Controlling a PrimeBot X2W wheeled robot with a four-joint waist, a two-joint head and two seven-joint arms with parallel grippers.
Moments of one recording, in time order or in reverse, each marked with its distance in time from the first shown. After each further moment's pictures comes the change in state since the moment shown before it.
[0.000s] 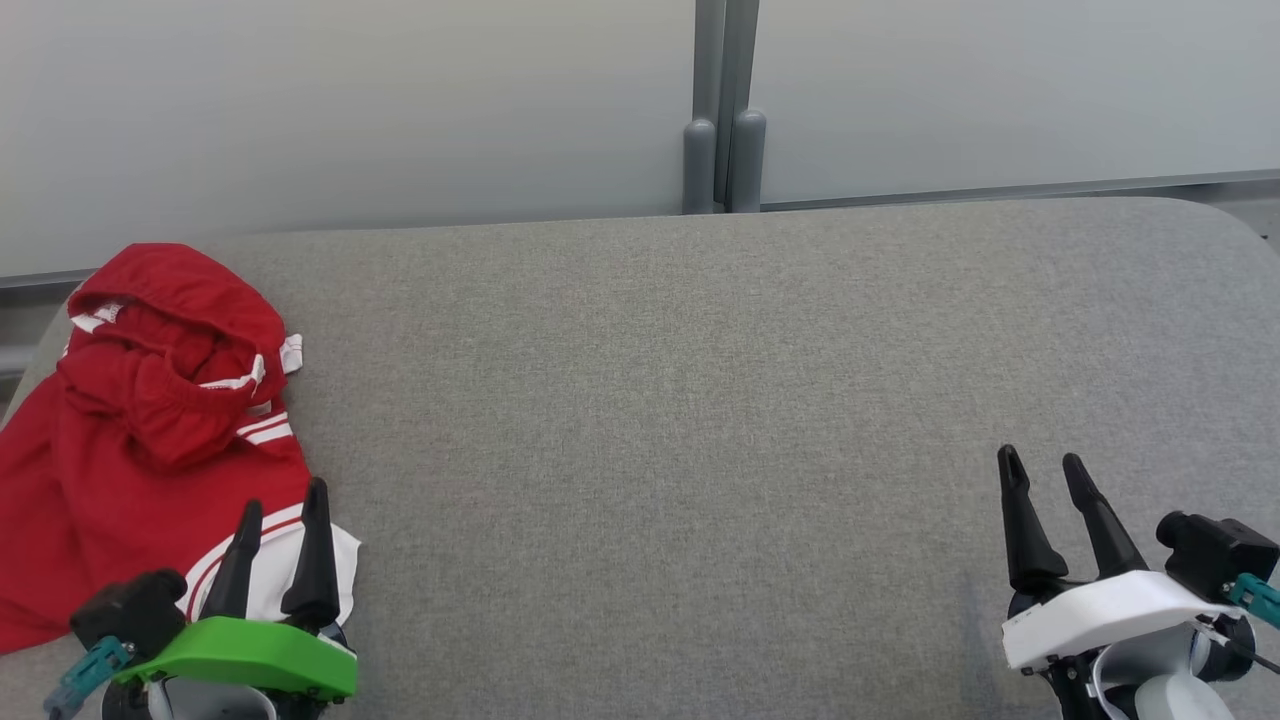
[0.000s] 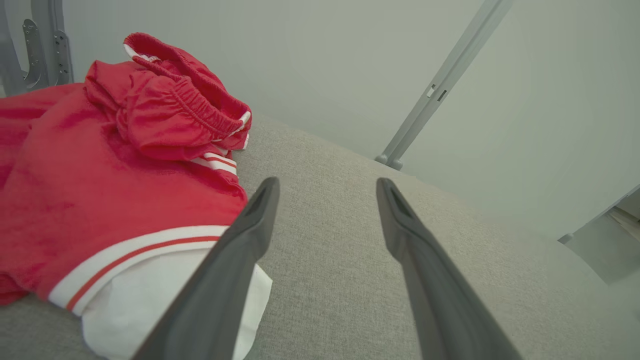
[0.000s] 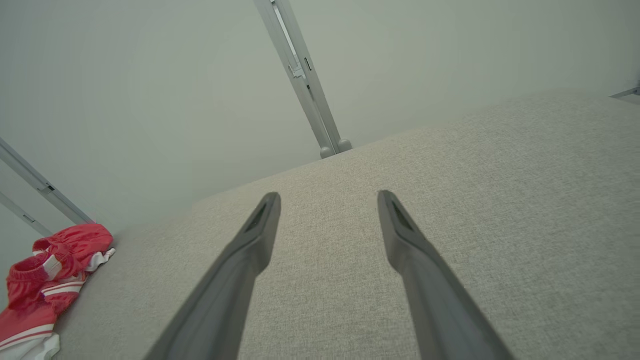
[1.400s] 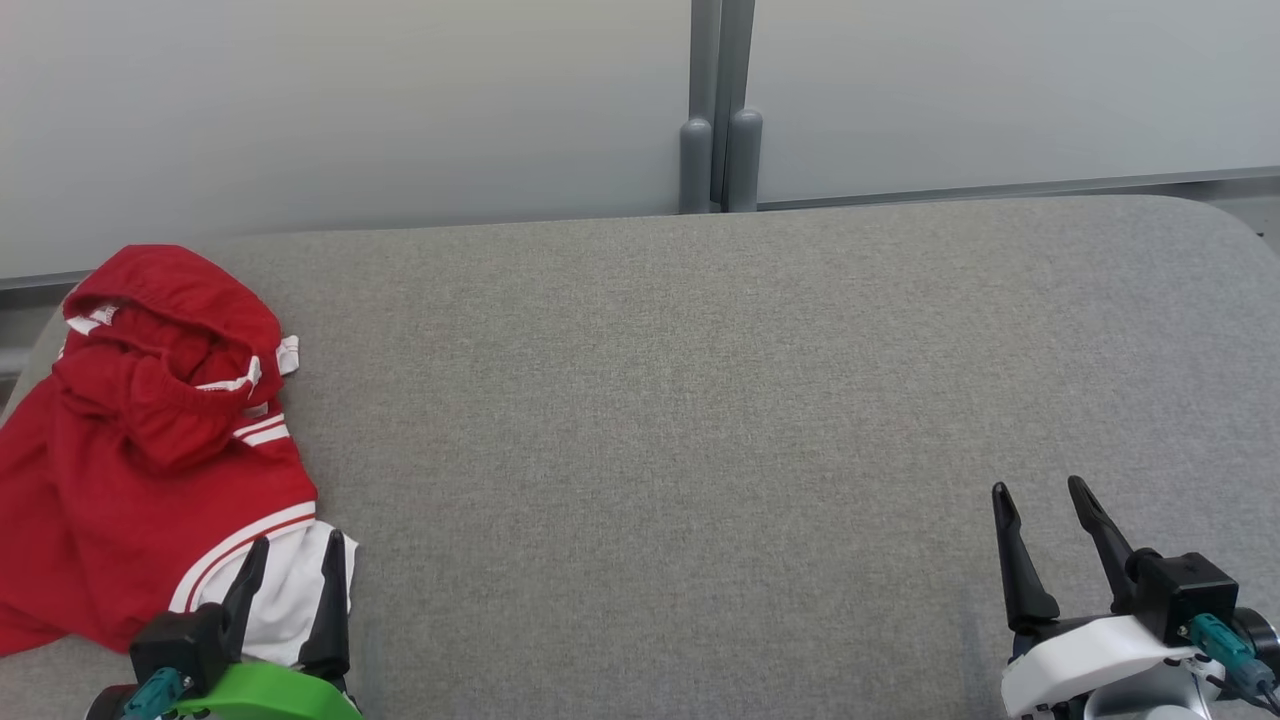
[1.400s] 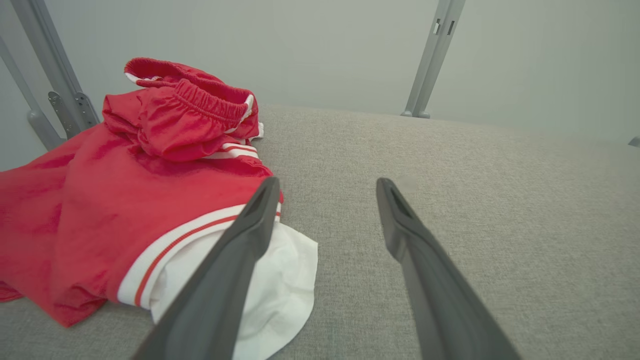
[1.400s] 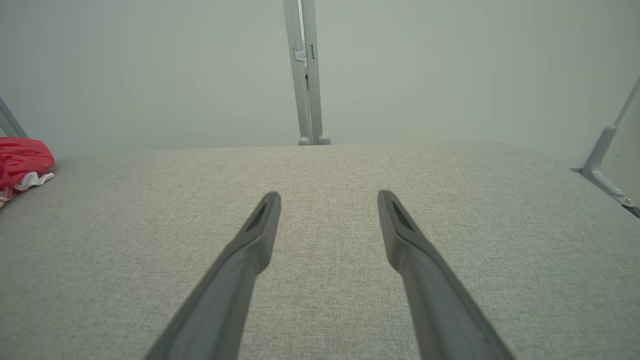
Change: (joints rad) left arm 0.031 0.045 -0.038 0.086 0.293 -0.004 -0.098; right arm 0.051 -0.007 -0.011 0.023 -0.329 0.000 -0.095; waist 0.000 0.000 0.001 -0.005
